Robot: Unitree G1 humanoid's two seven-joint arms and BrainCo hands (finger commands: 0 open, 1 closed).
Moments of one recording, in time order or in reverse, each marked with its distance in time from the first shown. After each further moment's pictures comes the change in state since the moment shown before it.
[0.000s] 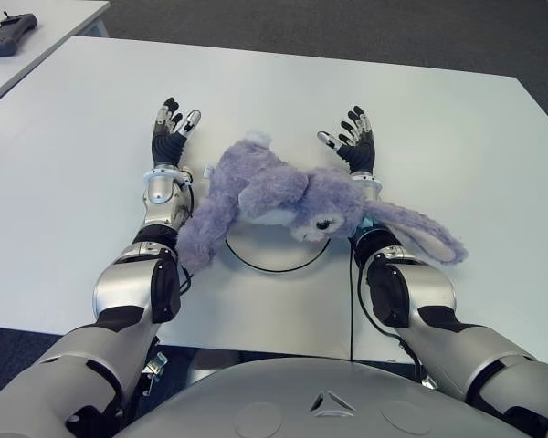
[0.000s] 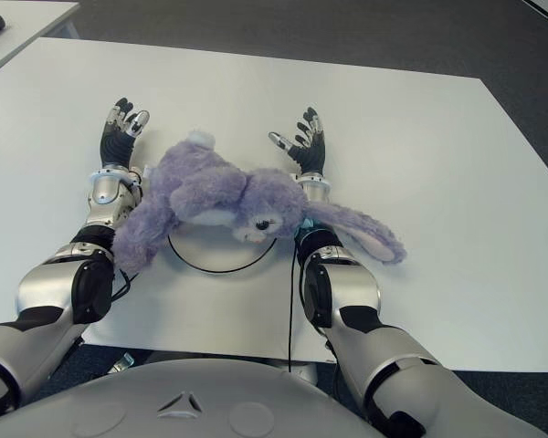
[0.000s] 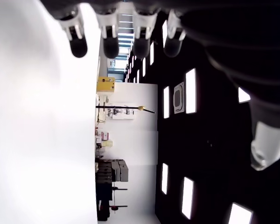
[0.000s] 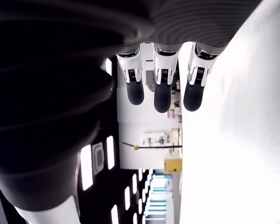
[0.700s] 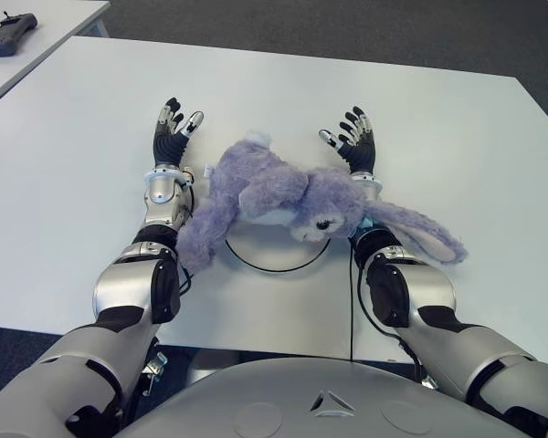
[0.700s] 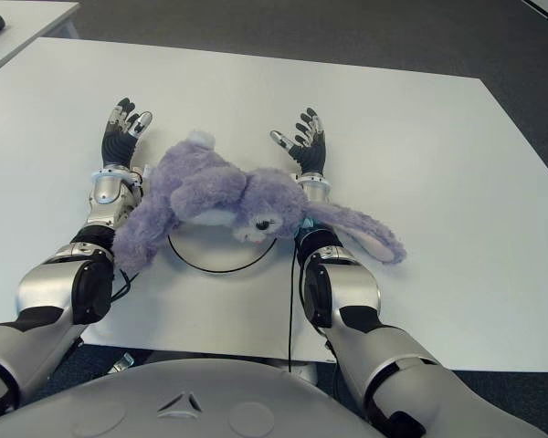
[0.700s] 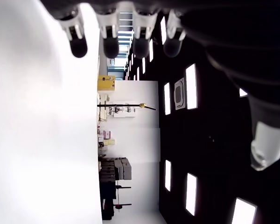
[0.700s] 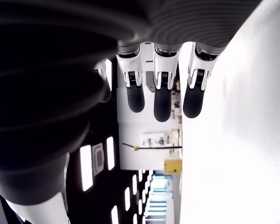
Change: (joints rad) left arm 0.000 0.001 -0.010 0.000 0.020 0.000 0.012; right arm 0.000 0.001 -0.007 0.000 -0.001 0.000 -0.011
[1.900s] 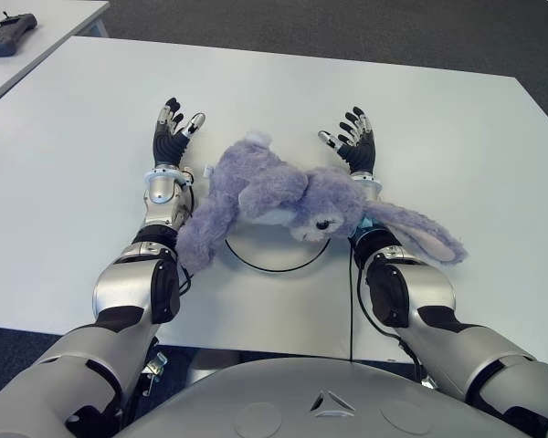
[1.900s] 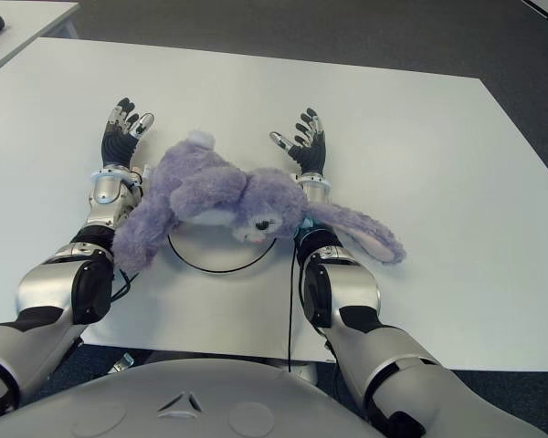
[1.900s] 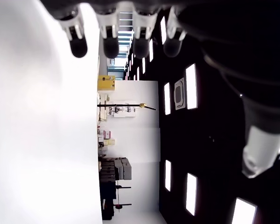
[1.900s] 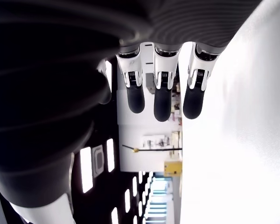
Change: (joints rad) left arm 0.000 0.001 0.000 0.000 0.000 0.000 0.000; right arm 0.000 0.002 0.000 0.000 -0.002 0.000 -0.007
